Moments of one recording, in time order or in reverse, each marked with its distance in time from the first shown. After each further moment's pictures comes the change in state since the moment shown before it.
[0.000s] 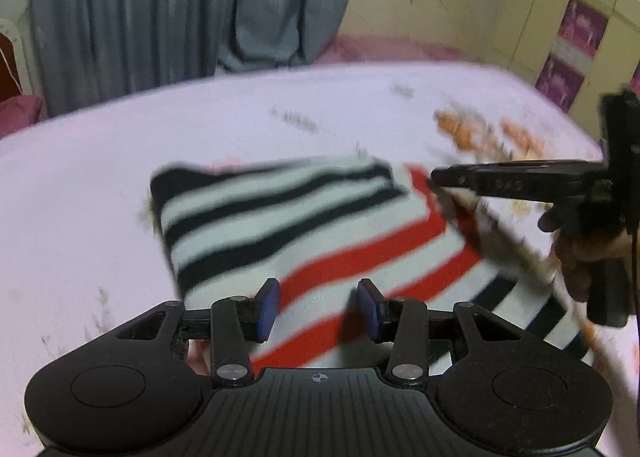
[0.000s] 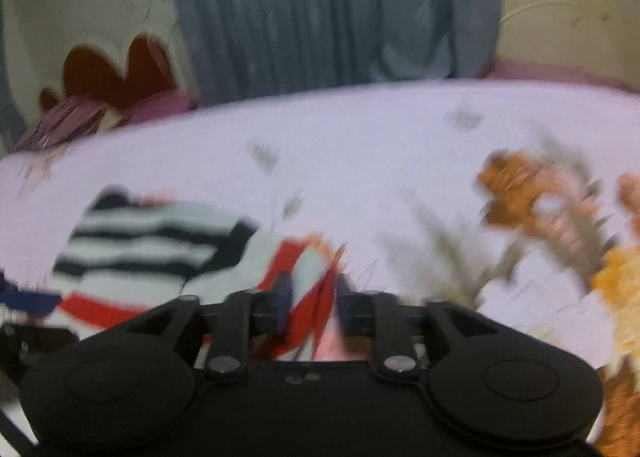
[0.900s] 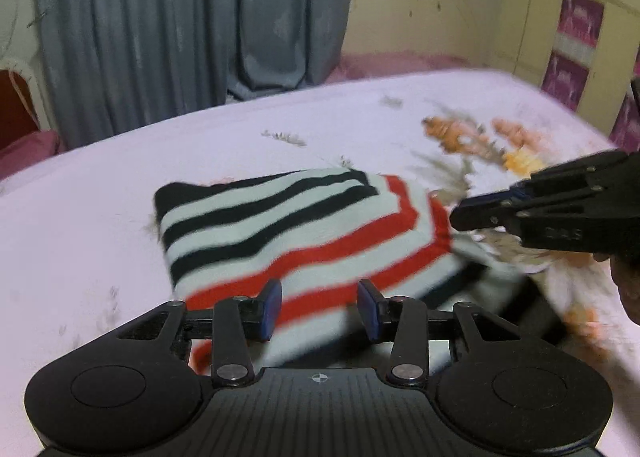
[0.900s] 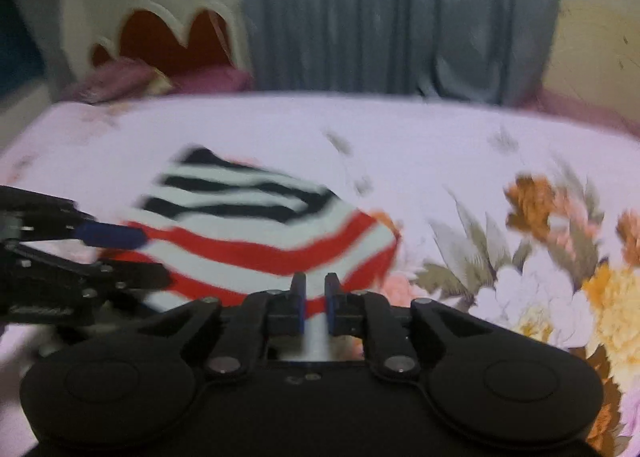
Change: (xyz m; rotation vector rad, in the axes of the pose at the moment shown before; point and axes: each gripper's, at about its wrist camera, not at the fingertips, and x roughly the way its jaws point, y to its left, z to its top) left arm -0.042 -0.036 -0.027 0.052 -0.049 0.080; right arm -0.071 0.037 -0.018 -0.184 0.072 0.127
